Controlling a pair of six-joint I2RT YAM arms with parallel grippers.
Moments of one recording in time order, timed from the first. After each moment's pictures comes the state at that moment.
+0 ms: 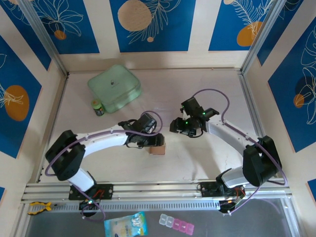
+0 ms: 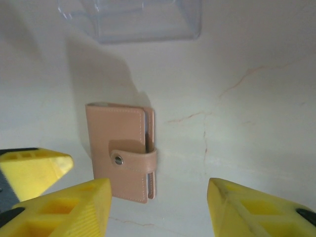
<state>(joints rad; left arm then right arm) -0.85 1.56 0.95 -0.45 0.16 -0.81 0.55 1.43 0.98 -0.70 -0.27 0.67</state>
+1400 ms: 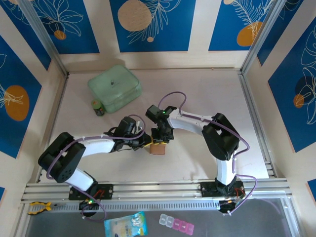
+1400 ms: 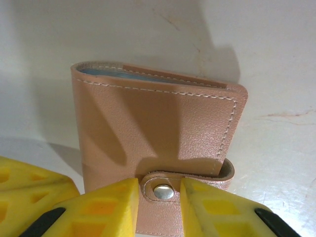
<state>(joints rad) -0.65 1.52 0.58 0.16 0.50 -1.04 0.83 1.90 1.34 -0.91 -0.15 0.73</state>
